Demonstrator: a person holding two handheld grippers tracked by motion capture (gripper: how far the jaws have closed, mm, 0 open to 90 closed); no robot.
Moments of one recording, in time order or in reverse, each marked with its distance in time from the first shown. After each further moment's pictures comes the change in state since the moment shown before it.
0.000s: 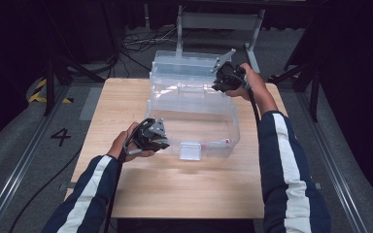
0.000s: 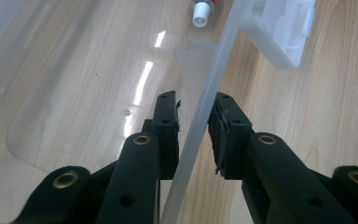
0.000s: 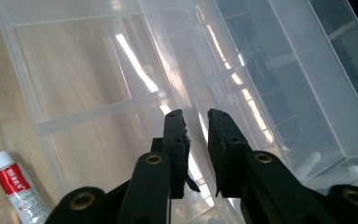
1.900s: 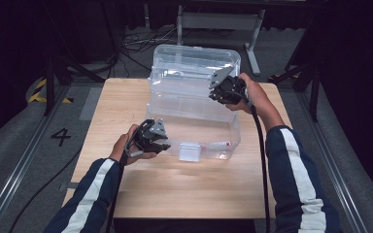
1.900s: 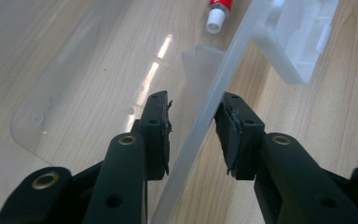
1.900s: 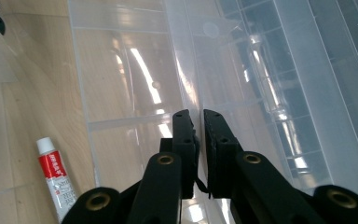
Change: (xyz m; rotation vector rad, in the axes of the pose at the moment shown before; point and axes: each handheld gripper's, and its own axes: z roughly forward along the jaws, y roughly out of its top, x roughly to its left) left arm -0.006 -0.001 0.002 -0.024 0.041 -0.057; right arm 0.054 -0.001 -0.031 -0.059 -0.027 -0.137
